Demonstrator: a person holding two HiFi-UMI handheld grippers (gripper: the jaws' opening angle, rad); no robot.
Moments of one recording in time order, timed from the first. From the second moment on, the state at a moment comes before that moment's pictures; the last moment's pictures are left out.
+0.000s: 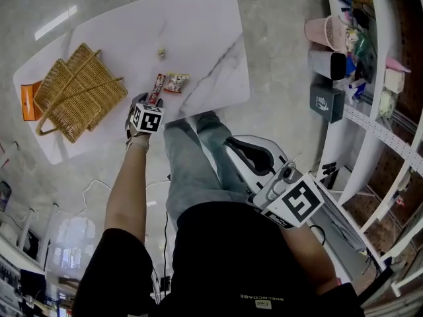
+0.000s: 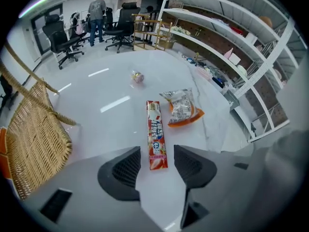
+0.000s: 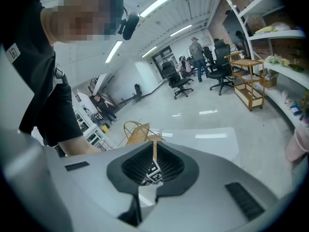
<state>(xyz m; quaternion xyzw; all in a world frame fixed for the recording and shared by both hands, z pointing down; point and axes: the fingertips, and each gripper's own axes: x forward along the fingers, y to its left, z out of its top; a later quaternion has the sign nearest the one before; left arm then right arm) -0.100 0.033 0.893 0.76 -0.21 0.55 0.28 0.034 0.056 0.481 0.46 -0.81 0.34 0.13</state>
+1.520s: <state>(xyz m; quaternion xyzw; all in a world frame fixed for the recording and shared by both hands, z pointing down) -0.111 -0.002 0.766 0.78 -0.30 0.50 0.23 0.028 0.052 0.425 0.42 -0.85 0.32 0.09</state>
